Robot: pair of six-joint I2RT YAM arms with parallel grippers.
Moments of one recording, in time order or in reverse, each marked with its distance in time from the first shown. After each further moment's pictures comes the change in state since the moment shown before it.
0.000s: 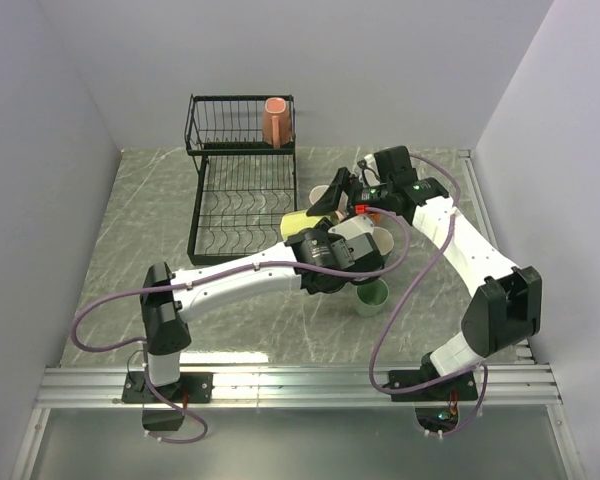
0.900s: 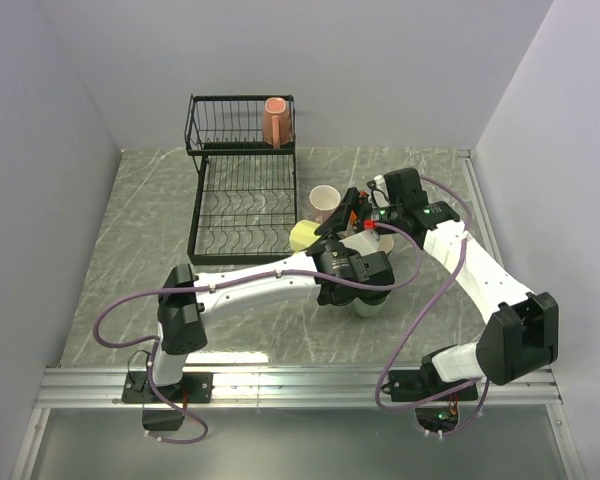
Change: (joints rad) left arm -0.041 0.103 0.050 -0.124 -0.049 -0.092; right arm -0.011 -0.168 -0.224 0.041 -0.018 0.038
